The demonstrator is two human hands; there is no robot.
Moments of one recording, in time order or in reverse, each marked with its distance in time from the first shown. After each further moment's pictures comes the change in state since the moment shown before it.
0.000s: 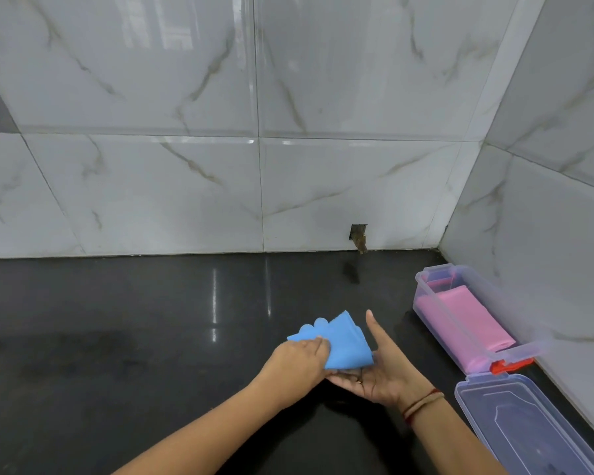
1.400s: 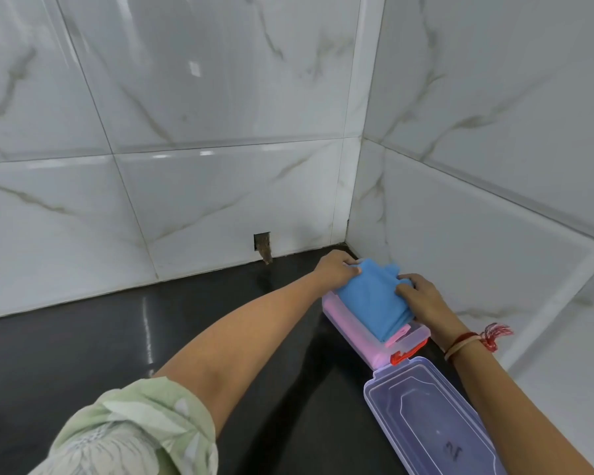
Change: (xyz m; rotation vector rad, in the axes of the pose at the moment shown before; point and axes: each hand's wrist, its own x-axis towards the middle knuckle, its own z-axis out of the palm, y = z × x) left_hand 0.311 0.061 -0.003 -1.238 -0.319 -0.475; right_hand -0.098 -0.153 -0.142 -0.860 0.811 -0.896
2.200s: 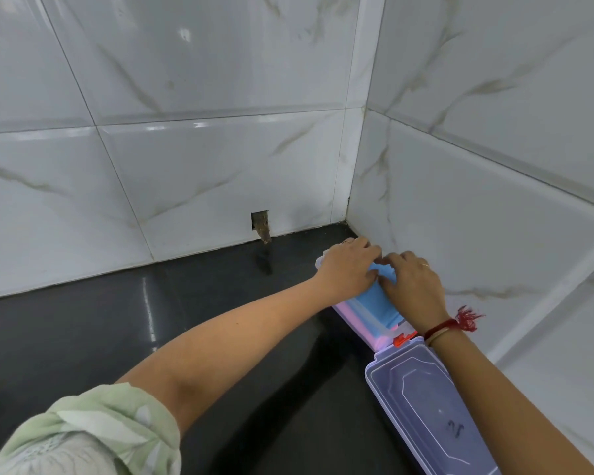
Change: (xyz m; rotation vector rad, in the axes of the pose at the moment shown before) left_hand -0.036 -0.002 0.020 0.718 0.154 0.570; right_hand -0.014 -0.001 0.025 -0.886 0.215 -0.329
